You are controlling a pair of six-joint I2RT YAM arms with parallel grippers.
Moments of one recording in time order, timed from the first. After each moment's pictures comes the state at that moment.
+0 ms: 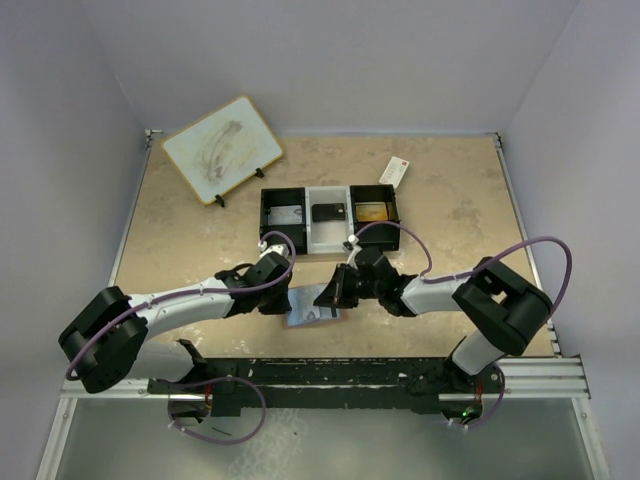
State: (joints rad) left arm -0.83 1.30 0.58 -0.32 -0.09 -0.82; right arm 0.81 1.59 0.51 0.44 -0.34 1.02
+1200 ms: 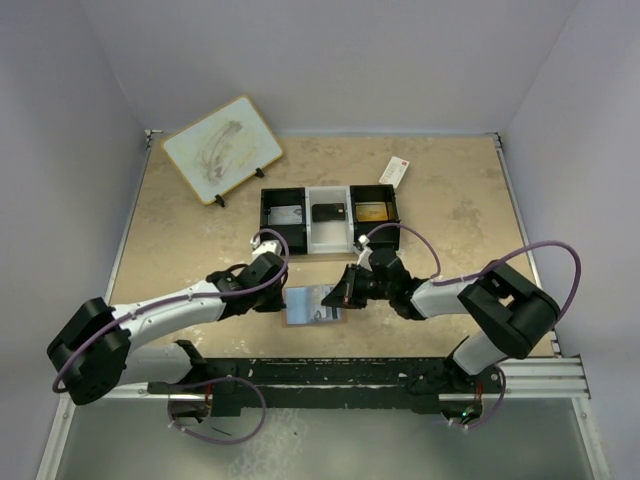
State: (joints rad) left arm -0.84 1.24 0.59 -0.38 -0.17 -0.82; right arm 0.73 1.55 0.42 0.54 -0.44 1.02
